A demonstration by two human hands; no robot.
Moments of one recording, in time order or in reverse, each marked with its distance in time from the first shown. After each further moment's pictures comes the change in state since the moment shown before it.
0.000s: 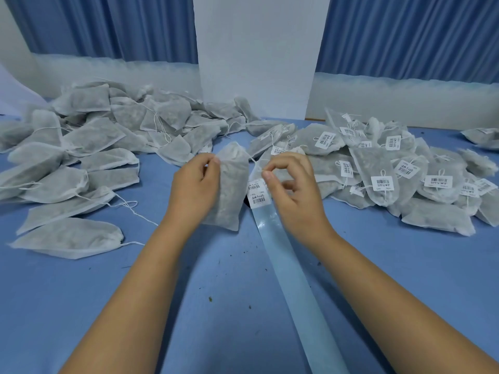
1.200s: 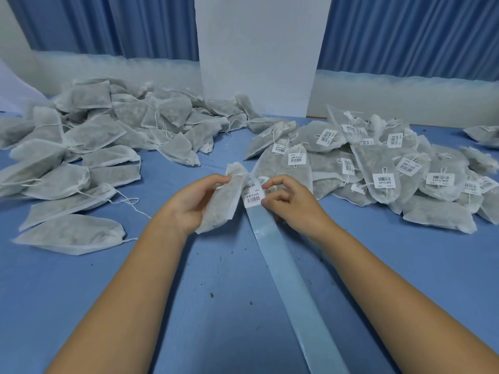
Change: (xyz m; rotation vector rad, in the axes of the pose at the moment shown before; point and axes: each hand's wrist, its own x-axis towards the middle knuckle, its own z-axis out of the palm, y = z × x) left_hand 0.007 -0.021 -0.001 -0.968 -0.673 -0.921; right_hand -0.002 0.042 -0.009 0.097 -0.300 0.543
